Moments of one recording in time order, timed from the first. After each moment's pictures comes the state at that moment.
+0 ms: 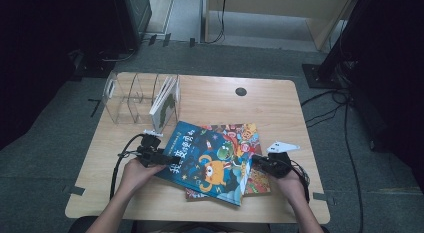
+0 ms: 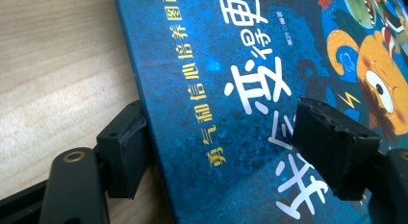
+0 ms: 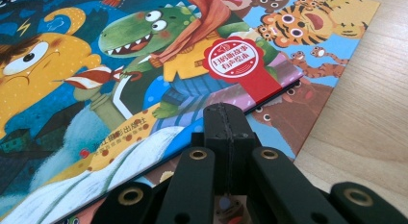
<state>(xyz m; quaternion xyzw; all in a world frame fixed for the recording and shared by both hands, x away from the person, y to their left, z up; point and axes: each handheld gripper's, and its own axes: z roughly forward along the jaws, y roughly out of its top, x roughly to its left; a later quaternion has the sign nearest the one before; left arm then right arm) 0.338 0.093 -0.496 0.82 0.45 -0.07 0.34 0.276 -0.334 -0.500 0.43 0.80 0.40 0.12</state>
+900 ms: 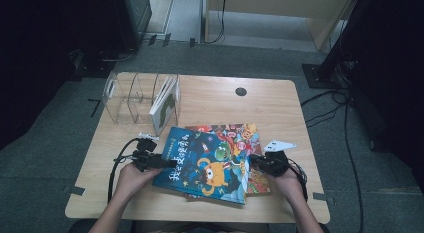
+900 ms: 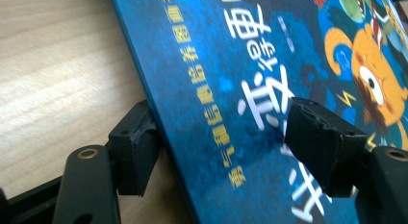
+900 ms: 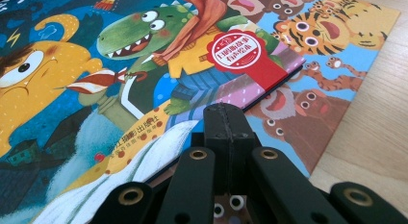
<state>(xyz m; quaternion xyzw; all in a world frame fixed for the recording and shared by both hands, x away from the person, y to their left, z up) 0.327 0.102 -0.495 0.81 0.47 -0.09 0.34 0.281 -0.327 -0.499 0.42 0.81 0.40 0.11</state>
